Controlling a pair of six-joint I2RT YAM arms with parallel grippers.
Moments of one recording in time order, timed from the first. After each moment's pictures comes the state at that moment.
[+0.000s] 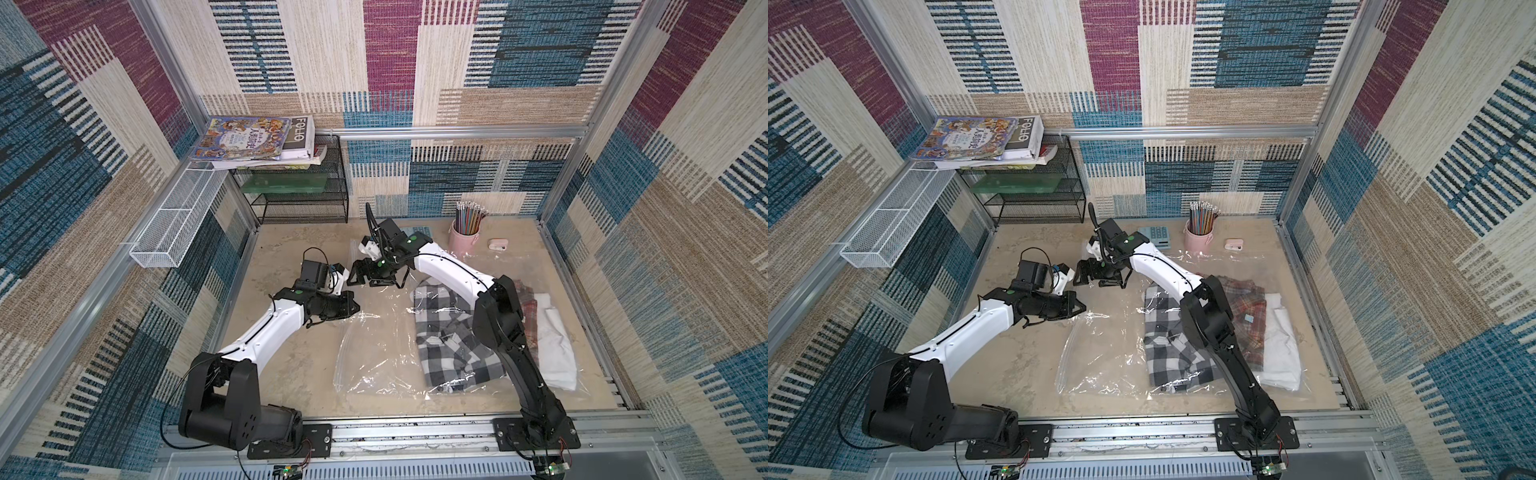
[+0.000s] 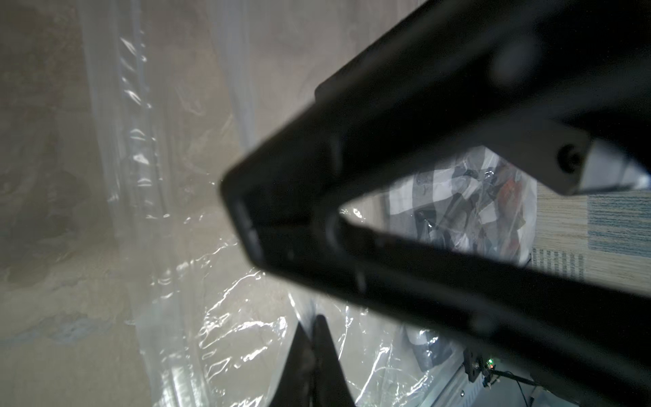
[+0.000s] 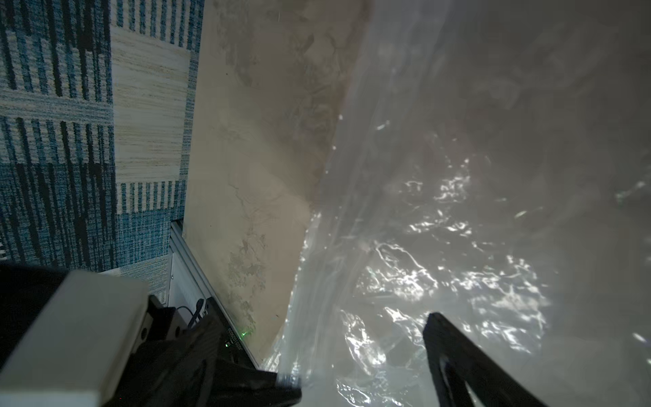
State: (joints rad) left arm -0.21 1.40 0.90 -0.51 0.53 -0.31; right arm 0.75 2.35 2.22 -0.86 -0.51 0.49
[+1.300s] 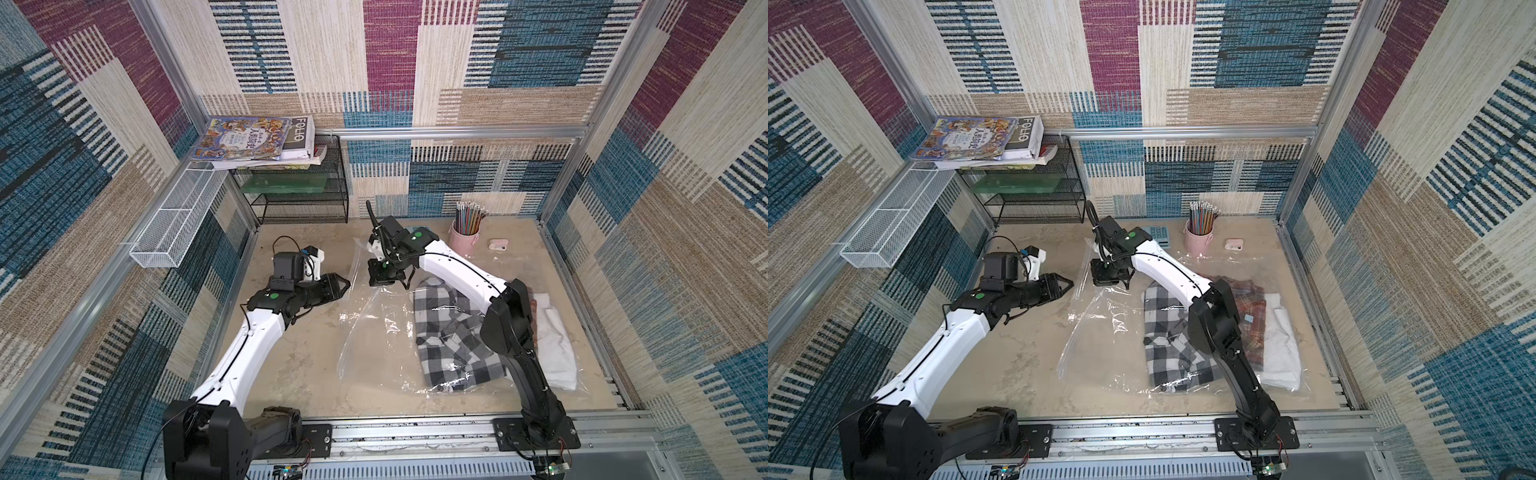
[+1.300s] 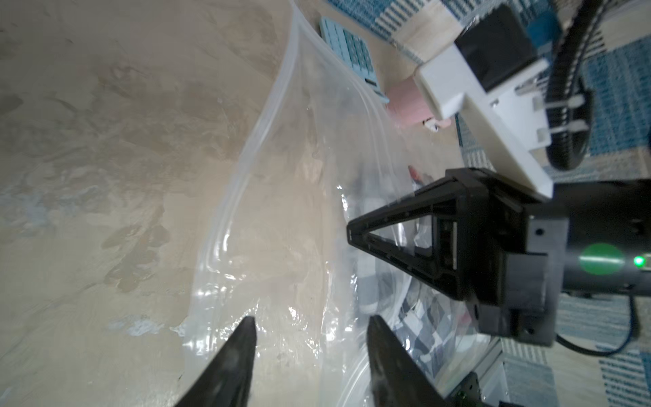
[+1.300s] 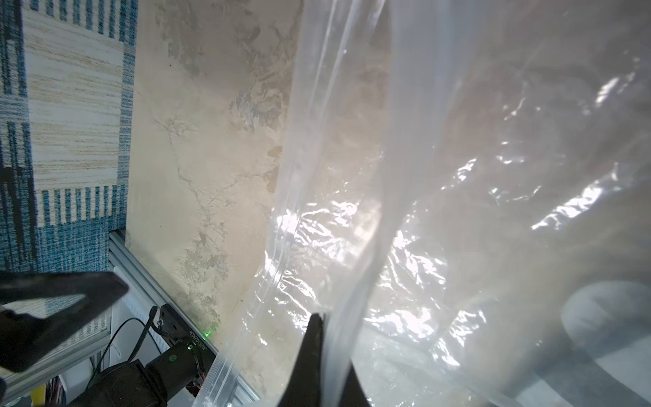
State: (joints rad) left arm -0.09 1.20 0.97 -0.51 0.50 -0.45; right arm 0.77 2.24 2.21 -1.03 -0.29 0.46
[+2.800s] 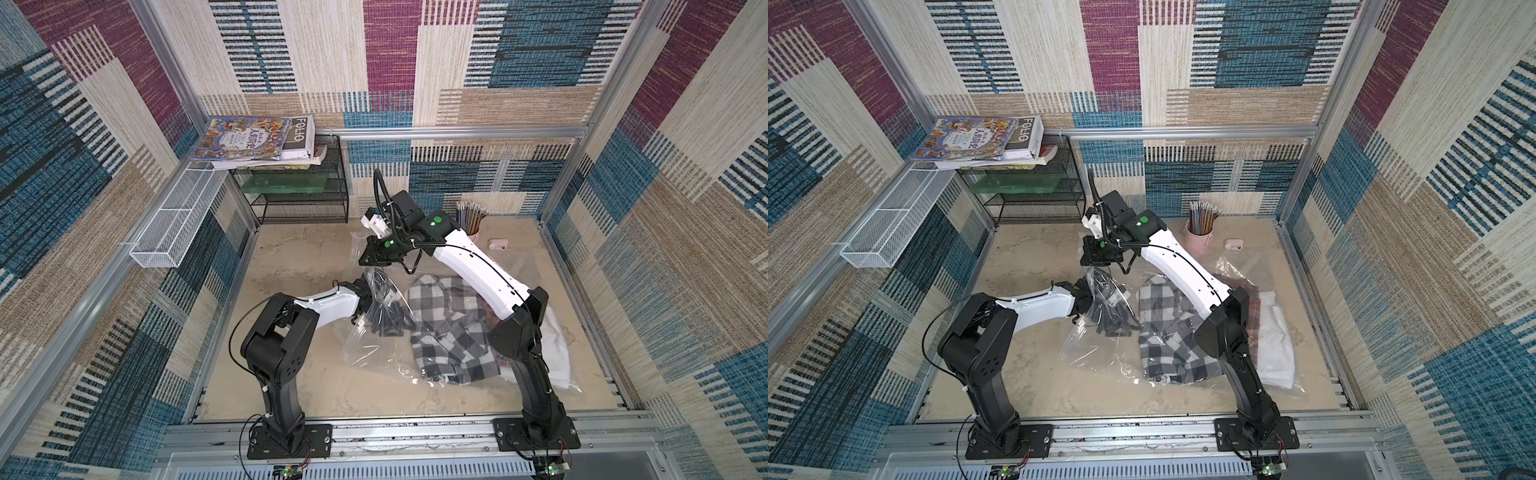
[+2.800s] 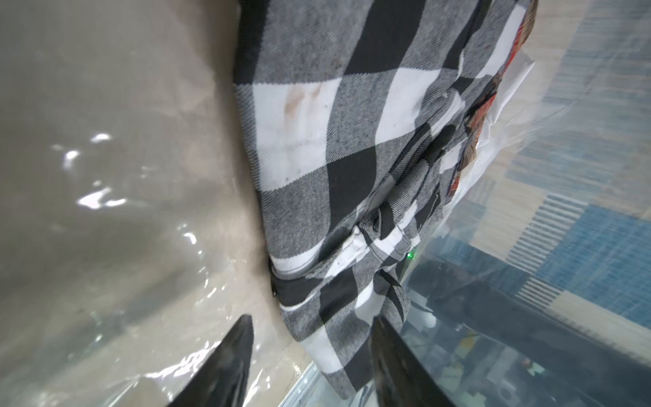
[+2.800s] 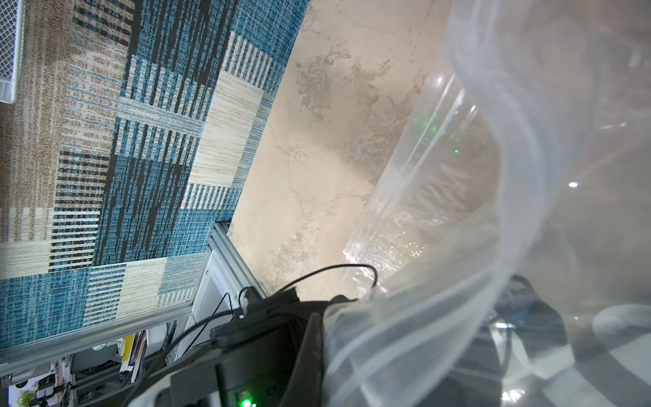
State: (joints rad) left arm -0.54 1.85 1.09 -0.42 0.80 -0.62; right arm 0.78 2.18 2.41 -1.06 -0.43 0.49
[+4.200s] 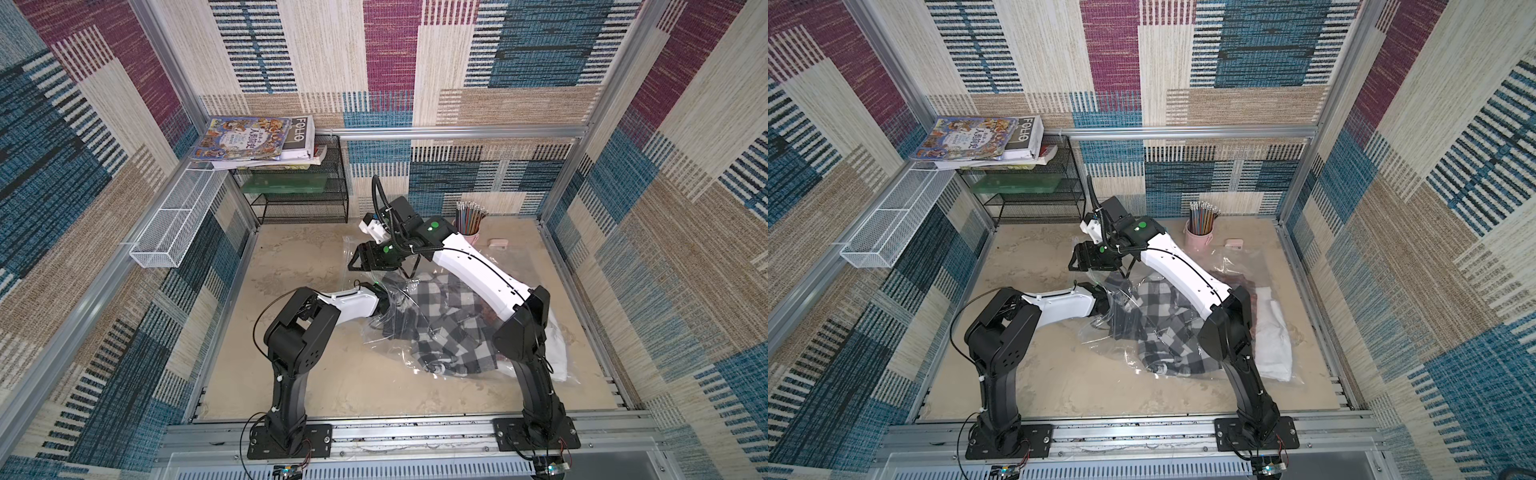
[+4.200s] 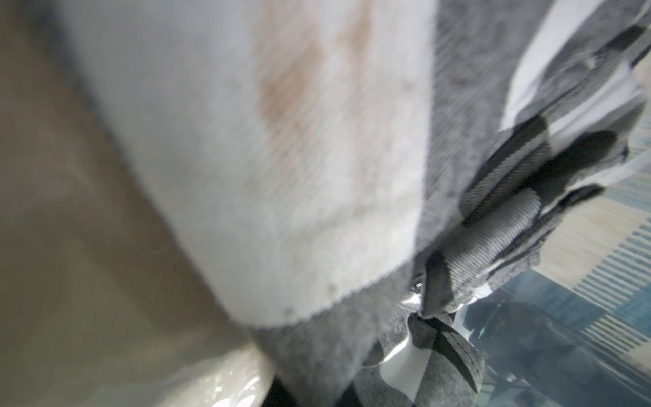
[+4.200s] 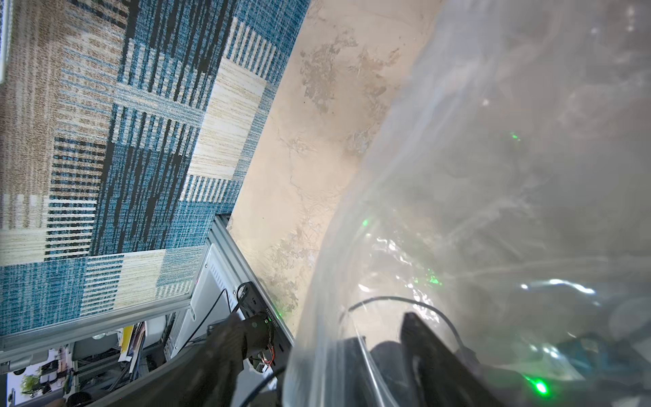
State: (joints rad) left arm -0.64 1.97 1.20 -0.48 0.67 -0.65; right arm 0.78 2.11 2.26 -0.96 -0.45 0.47
